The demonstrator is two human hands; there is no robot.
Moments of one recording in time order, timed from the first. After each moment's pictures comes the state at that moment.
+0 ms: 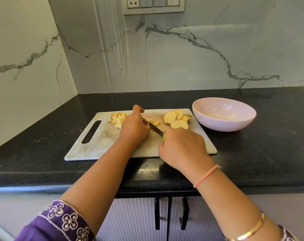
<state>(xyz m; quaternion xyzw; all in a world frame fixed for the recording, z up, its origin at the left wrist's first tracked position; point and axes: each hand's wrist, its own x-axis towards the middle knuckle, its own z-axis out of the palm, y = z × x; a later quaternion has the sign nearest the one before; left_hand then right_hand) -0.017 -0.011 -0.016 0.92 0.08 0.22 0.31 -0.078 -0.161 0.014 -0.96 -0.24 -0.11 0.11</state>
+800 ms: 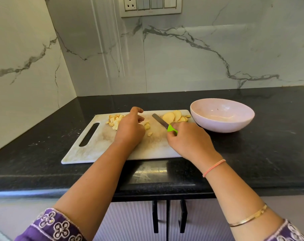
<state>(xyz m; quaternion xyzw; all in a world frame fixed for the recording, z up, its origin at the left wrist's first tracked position) -0.019 -0.010 -0.015 0.91 0.08 0.24 0.32 -0.041 -0.185 0.003 -0.94 -0.20 -0.15 0.23</state>
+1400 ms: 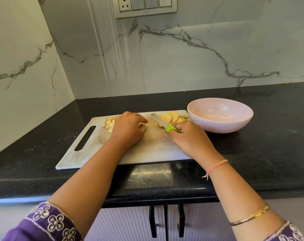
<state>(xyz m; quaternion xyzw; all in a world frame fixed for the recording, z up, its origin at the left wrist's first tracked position) 0.000 -0.002 -0.015 0.97 0.01 0.23 0.05 -0.015 -0.197 -0.012 -0.89 -0.18 -0.07 0.40</state>
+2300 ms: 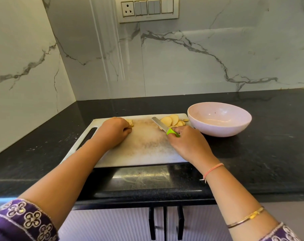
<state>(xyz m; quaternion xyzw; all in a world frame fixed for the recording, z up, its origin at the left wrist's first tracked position) -0.011 0.037 -0.002 0.99 0.01 0.13 0.03 -0.015 -0.196 -0.015 -0.91 -0.17 -0.10 0.36</state>
